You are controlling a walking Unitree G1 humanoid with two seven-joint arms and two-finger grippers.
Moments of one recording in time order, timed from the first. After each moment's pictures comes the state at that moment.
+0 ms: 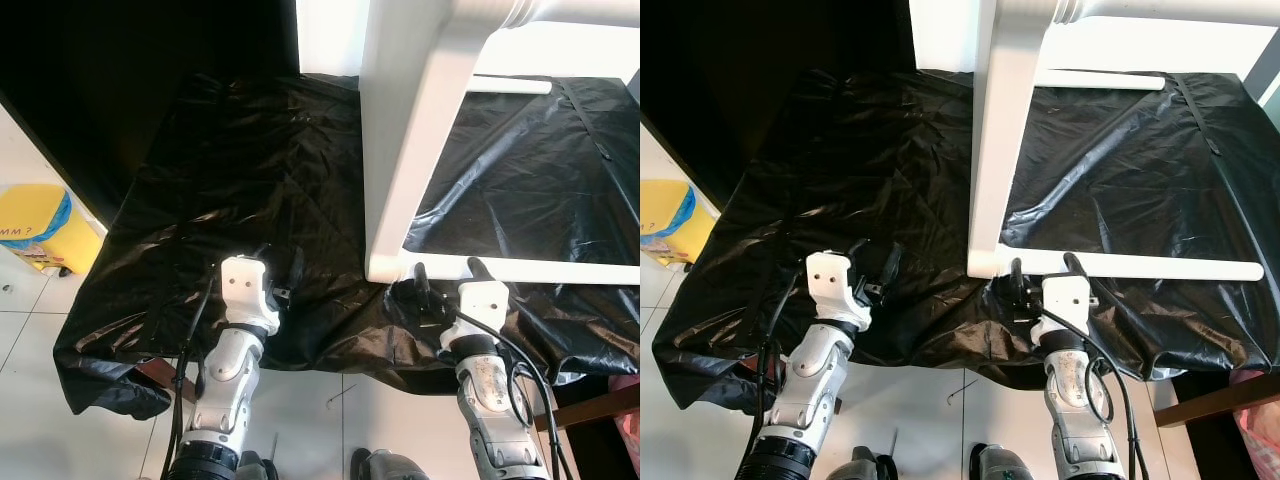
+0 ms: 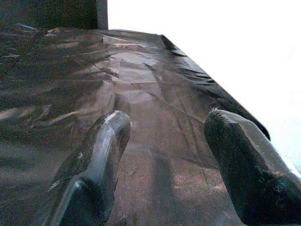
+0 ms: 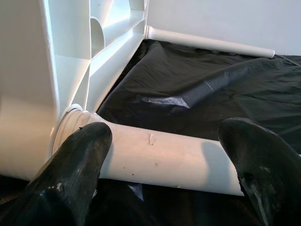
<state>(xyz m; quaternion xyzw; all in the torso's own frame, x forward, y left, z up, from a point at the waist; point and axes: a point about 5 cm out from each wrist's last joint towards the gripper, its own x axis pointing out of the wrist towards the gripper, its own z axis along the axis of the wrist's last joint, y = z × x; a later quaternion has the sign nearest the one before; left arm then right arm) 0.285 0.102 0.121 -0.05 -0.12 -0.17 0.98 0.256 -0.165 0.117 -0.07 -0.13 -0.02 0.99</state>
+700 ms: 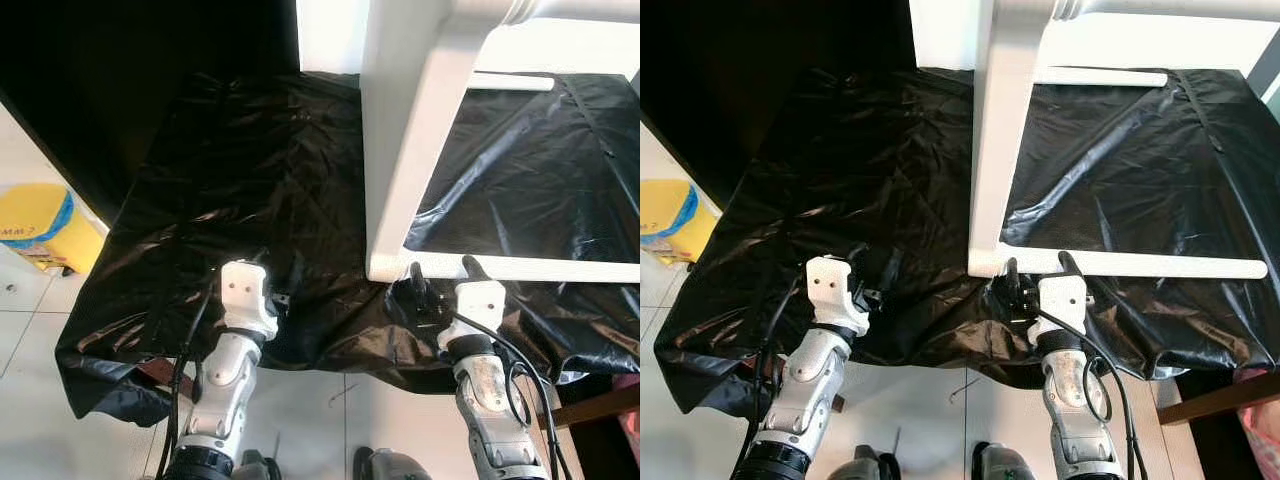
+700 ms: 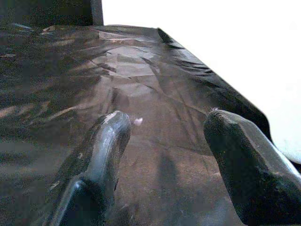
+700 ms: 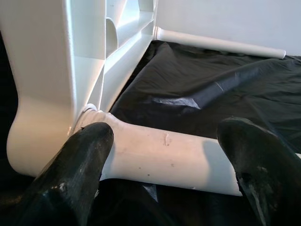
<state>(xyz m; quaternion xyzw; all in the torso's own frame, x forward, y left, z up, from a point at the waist) 0.281 0.101 0.119 -0.03 -0.12 -0.18 0.98 0.256 -0.158 0.118 -0.07 -0.14 0.00 0.99</state>
